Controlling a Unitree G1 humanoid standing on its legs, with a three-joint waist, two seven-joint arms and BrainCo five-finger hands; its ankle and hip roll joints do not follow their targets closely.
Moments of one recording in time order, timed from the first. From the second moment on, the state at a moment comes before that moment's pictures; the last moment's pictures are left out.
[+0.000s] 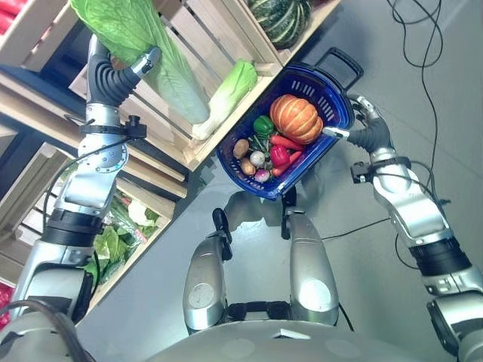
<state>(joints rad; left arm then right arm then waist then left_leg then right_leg) -0.51 0.67 -0.13 0.05 -0.09 -0.23 0.34 -0.40 -0.68 0.22 -0.05 0.20 0.30 -0.23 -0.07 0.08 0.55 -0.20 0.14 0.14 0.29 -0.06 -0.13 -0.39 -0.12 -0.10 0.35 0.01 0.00</state>
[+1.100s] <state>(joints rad) -0.48 0.58 -0.25 -0.11 -0.52 -0.25 -0.38 -0.60 -0.60 0.41 -0.05 0.24 0.40 -0.08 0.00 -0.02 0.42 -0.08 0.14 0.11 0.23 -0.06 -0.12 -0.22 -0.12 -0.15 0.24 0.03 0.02</state>
